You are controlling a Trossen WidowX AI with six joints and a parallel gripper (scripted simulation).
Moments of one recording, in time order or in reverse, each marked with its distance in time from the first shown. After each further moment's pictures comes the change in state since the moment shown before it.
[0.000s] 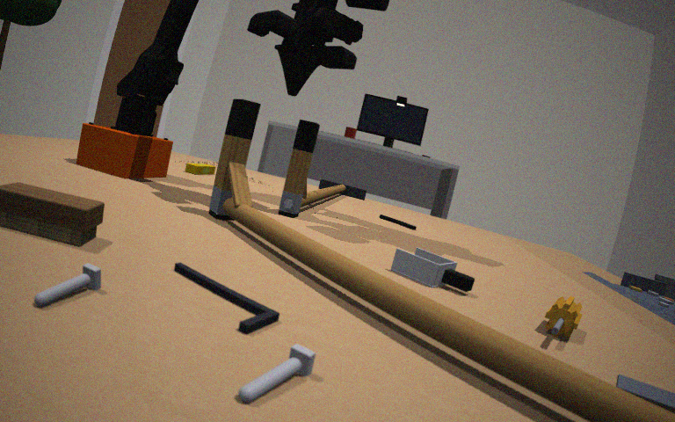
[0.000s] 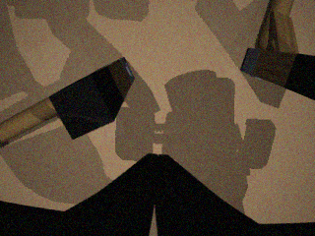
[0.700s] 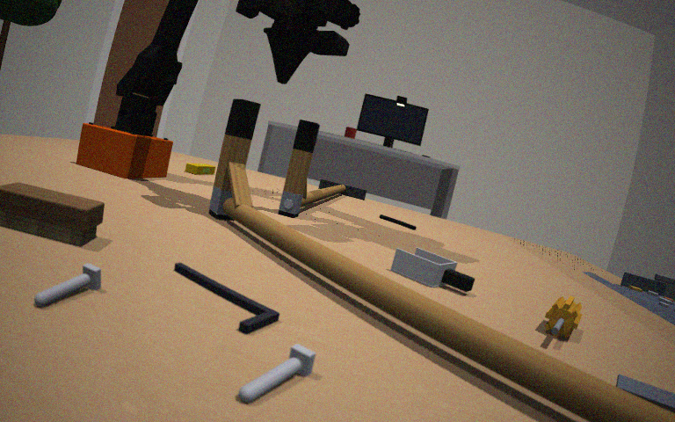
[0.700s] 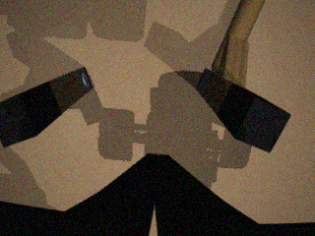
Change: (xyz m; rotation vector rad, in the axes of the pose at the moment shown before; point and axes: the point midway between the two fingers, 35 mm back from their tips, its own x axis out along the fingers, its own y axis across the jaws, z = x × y) arm -0.007 -0.047 0.024 -0.101 0.003 0.001
